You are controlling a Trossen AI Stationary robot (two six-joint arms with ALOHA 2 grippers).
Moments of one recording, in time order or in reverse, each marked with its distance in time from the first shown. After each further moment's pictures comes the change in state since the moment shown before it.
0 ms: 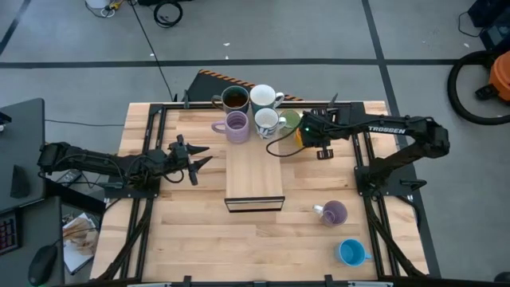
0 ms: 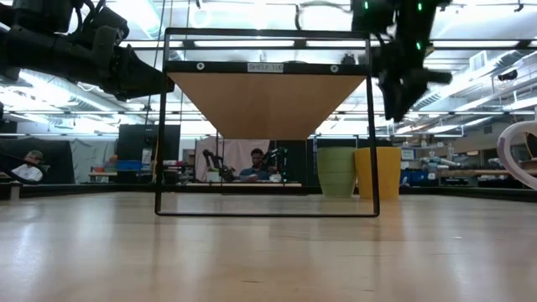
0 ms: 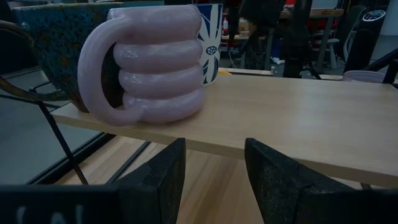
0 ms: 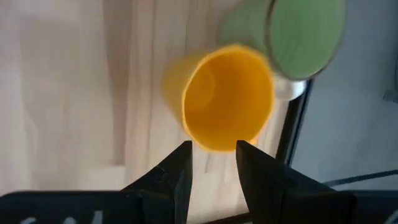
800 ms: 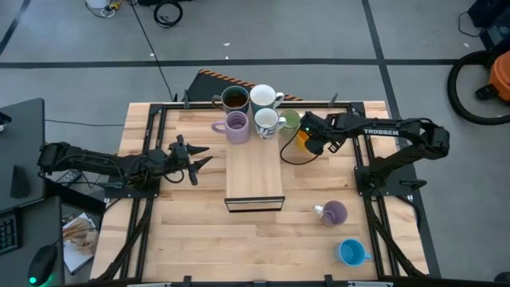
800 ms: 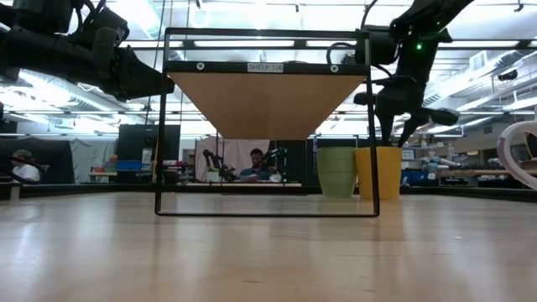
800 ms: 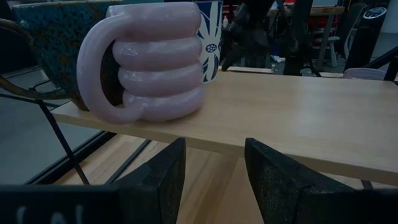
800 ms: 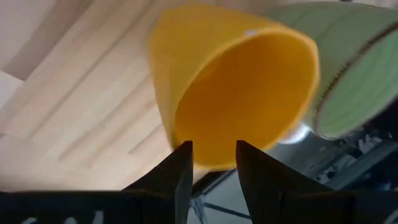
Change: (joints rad) left arm 0.000 0.000 0.000 -0.007 0.000 0.002; right arm -0.102 -0.001 -0.219 0.289 0.086 -0.823
